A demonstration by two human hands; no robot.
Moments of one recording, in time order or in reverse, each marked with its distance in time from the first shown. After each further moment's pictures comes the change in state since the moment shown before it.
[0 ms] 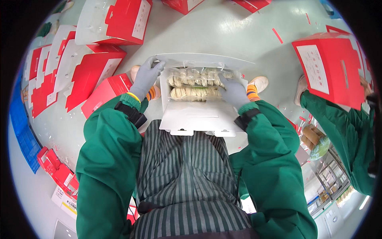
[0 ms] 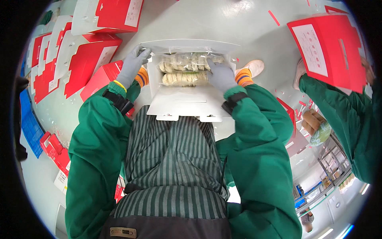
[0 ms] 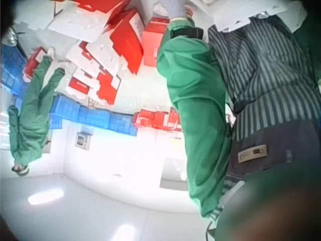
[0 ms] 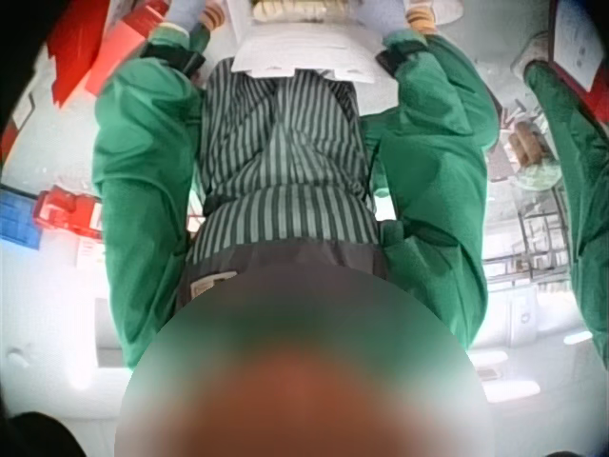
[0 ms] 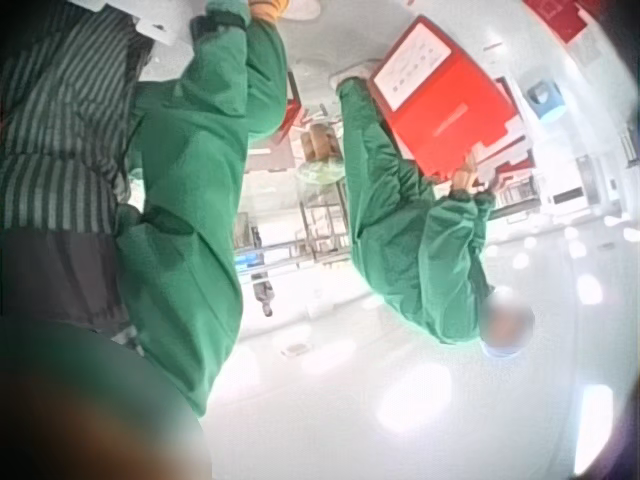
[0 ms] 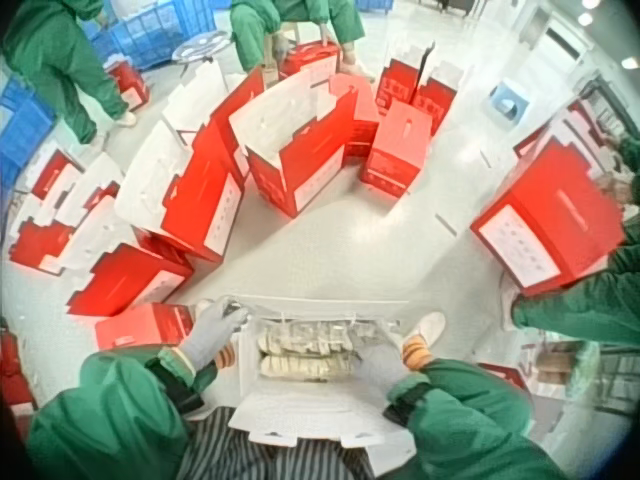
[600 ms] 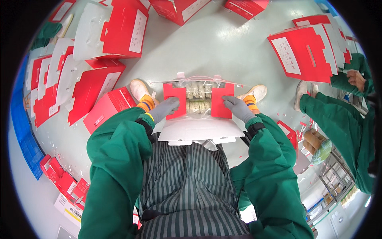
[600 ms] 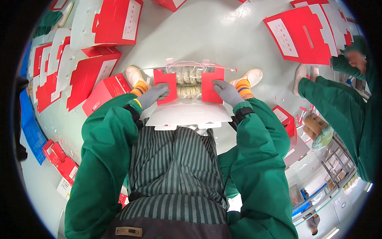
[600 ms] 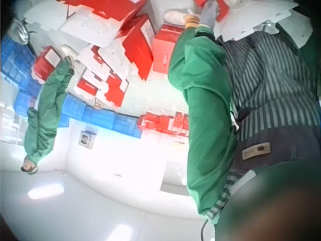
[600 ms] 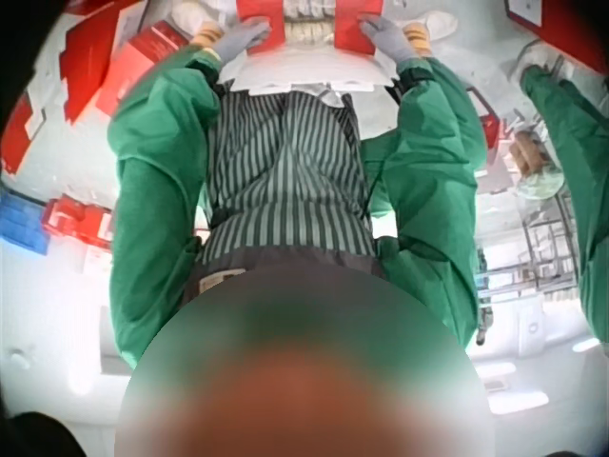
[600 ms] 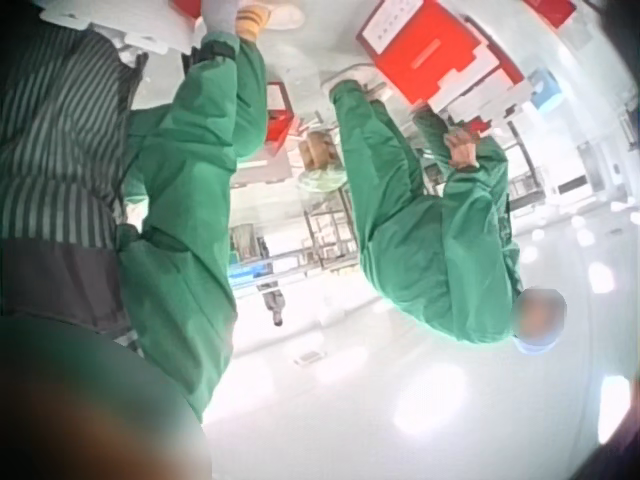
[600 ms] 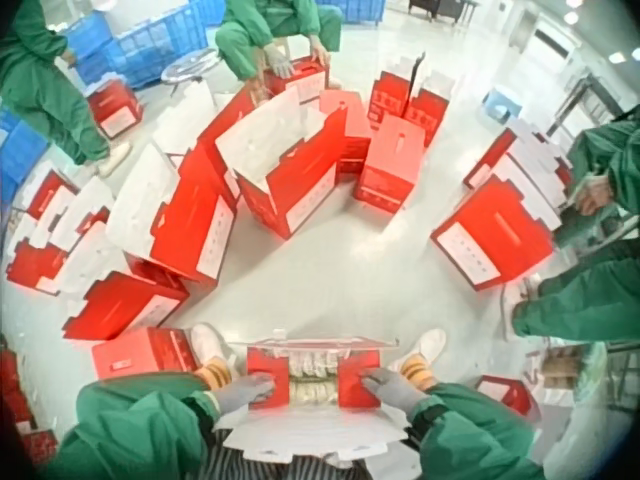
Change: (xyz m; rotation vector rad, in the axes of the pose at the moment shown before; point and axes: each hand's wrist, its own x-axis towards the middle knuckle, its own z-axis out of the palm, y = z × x) left_hand -0.017 -0.062 0.045 0.040 -0.603 -0.495; right_hand -0.026 0.051 0.020 0.723 -0.345 0.361
